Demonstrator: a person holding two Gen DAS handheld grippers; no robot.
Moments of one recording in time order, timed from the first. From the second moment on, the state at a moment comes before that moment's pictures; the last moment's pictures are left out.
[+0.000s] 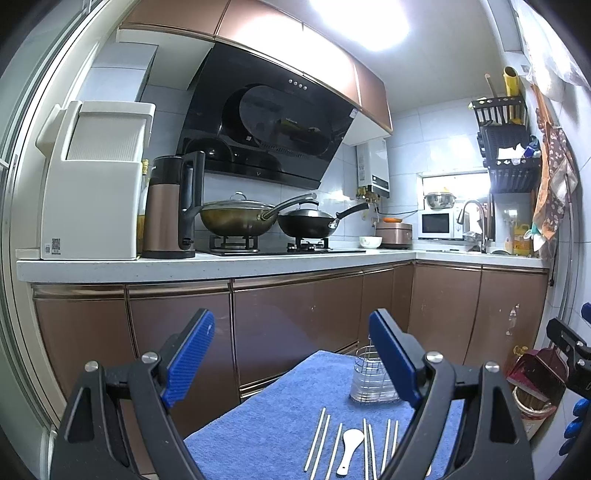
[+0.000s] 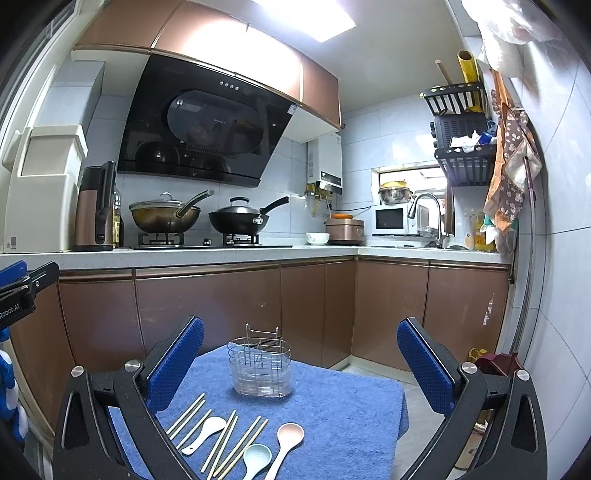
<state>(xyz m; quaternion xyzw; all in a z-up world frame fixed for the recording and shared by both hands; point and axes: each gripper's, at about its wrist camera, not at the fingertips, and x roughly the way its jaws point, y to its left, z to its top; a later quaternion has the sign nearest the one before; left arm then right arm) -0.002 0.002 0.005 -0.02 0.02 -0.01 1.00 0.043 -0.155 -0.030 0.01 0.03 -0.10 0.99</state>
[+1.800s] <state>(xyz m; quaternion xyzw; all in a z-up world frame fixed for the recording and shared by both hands) 0.107 -0.010 -0.073 -0.06 0.24 -0.10 0.96 0.113 -0.194 -0.098 0.08 0.20 0.00 0.98</state>
